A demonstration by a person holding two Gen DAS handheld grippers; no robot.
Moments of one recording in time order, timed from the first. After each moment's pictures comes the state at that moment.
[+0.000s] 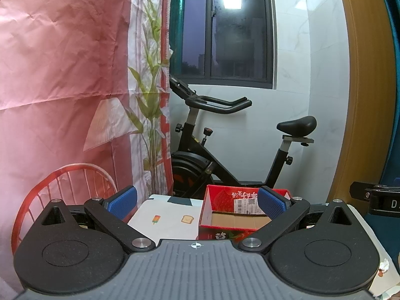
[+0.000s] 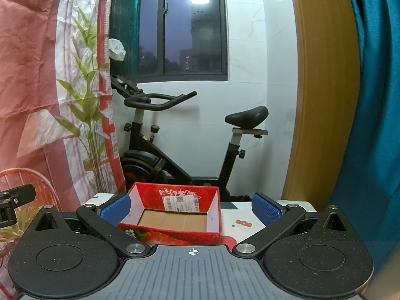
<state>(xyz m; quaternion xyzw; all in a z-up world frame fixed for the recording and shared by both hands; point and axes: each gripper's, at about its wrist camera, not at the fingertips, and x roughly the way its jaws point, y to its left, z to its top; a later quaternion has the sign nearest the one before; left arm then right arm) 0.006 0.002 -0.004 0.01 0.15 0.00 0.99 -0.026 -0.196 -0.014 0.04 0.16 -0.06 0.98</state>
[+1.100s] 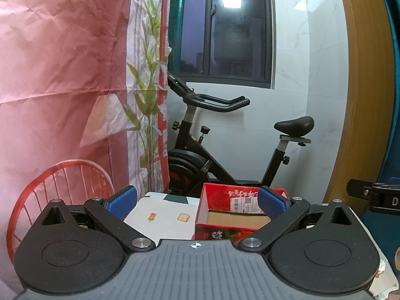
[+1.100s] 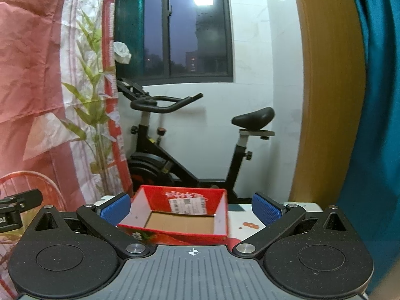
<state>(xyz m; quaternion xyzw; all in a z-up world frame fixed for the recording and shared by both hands) 0.009 0.006 -0.008 0.00 0.16 -0.01 0.99 -0.023 -0.196 -0.017 0.04 0.16 -0.03 0.99</state>
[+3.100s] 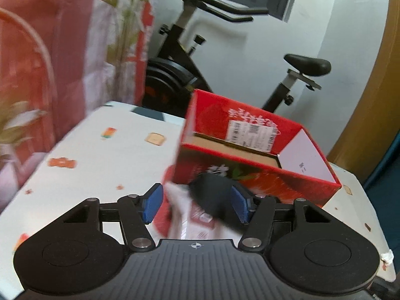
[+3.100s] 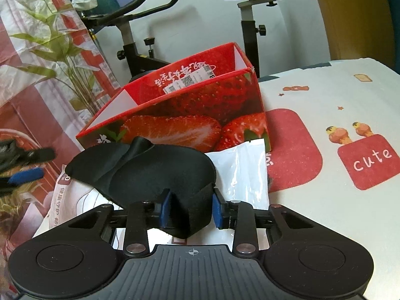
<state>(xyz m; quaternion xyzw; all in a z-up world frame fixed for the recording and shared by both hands) 0.185 0.022 -0.196 -0.08 0.32 -0.08 0.94 0.109 -0.229 -0.306 0.22 0.30 0.04 0.93</state>
